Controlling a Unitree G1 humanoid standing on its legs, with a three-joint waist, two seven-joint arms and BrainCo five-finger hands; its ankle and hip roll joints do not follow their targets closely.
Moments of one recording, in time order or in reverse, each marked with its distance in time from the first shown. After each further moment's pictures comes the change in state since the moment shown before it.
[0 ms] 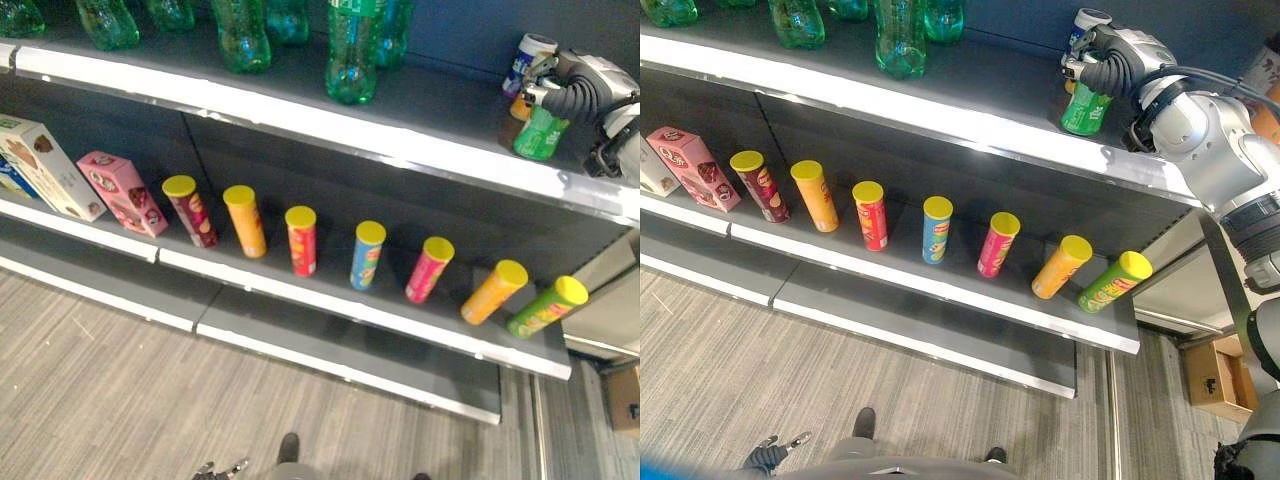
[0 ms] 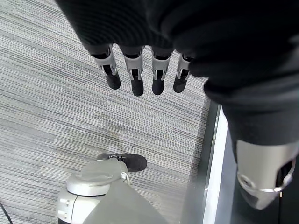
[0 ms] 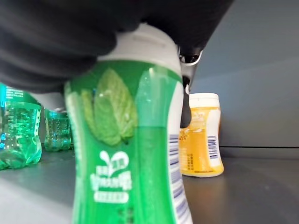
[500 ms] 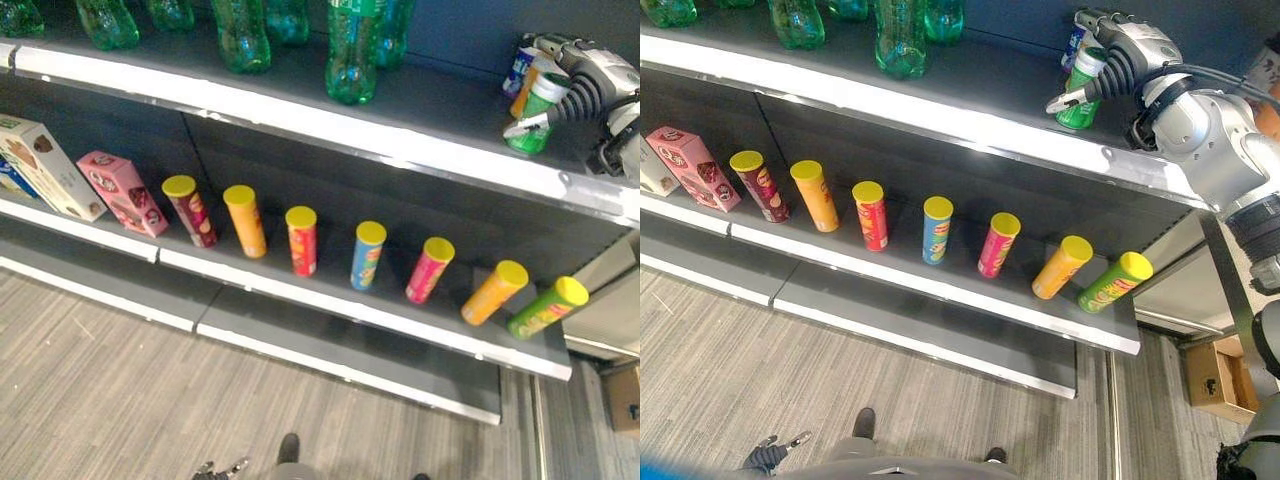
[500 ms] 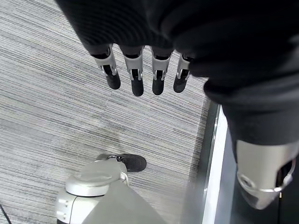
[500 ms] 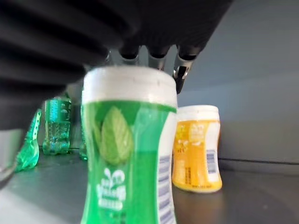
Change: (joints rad) left arm 0.001 -0.003 0.022 -0.002 0.000 0.000 0.005; right arm 0.044 -0.088 -0.094 -0.127 -0.021 0.006 -0.068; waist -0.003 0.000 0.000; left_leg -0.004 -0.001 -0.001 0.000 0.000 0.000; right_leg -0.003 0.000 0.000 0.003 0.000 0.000
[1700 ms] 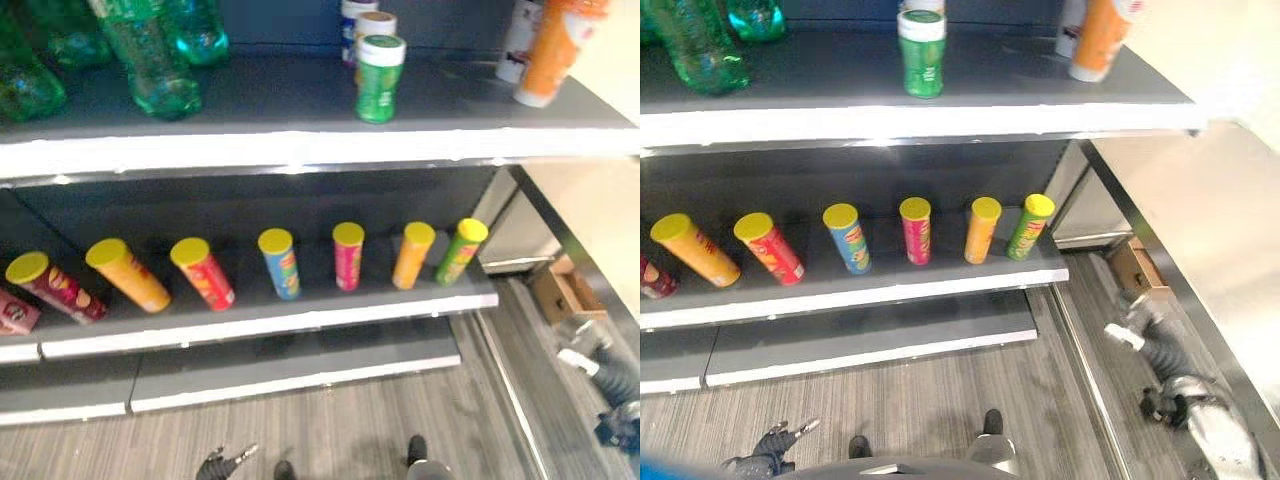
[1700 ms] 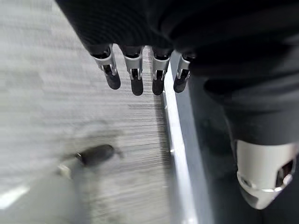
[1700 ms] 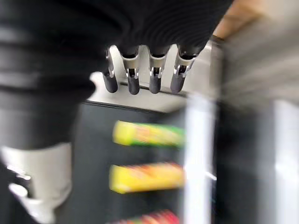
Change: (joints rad) left arm -0.033 -0.011 0.031 -0.025 0.057 0.002 -0.065; right arm 1.598 0.597 -0.743 -0.138 0.694 0.131 0.411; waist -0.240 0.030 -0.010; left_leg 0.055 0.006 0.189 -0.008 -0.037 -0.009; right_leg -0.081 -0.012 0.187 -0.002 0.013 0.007
